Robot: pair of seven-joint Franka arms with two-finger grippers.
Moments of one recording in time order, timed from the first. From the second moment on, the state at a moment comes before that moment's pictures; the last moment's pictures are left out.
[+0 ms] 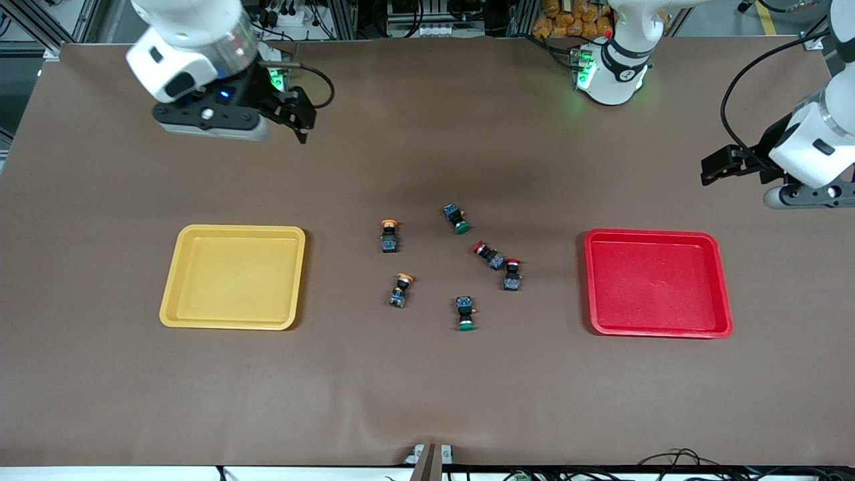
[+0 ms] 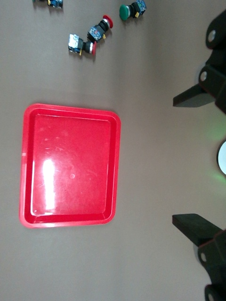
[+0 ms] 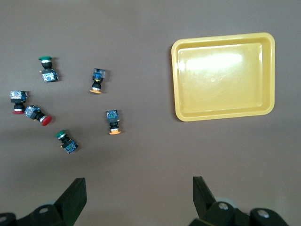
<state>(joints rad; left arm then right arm) 0.08 0.05 -0.17 -1.58 0.02 1.51 -0.10 0.56 0.14 -0.01 -1.32 0.00 1.44 0.66</state>
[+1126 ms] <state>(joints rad) -0.12 0.43 -0.19 -1.59 0.02 1.82 -0.29 0.66 0.65 -0.01 -1.53 0.07 2.04 0.72</state>
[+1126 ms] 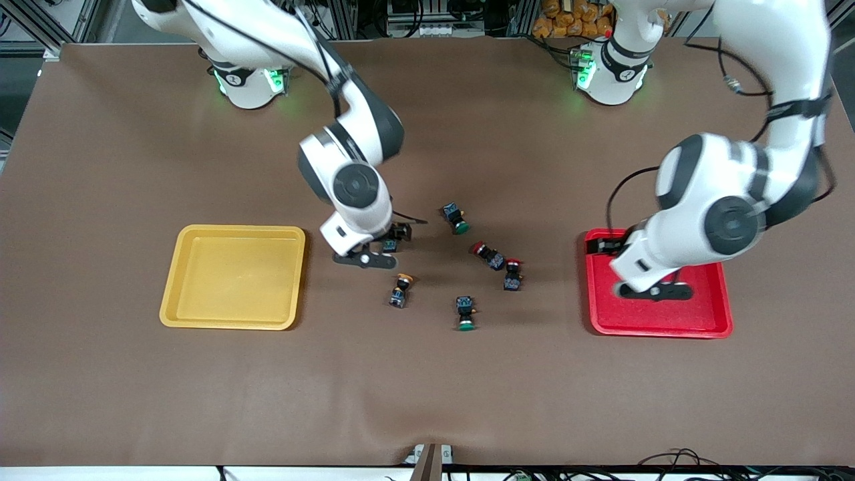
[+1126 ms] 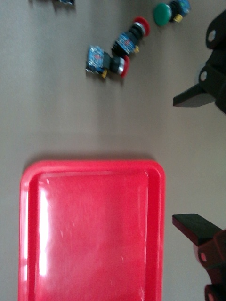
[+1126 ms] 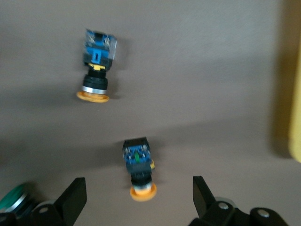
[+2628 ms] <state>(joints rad) -0.30 0.75 -0.19 -1.60 0.02 2.33 -0.57 0.69 0.69 -0.02 -1.59 0.11 2.06 0.71</state>
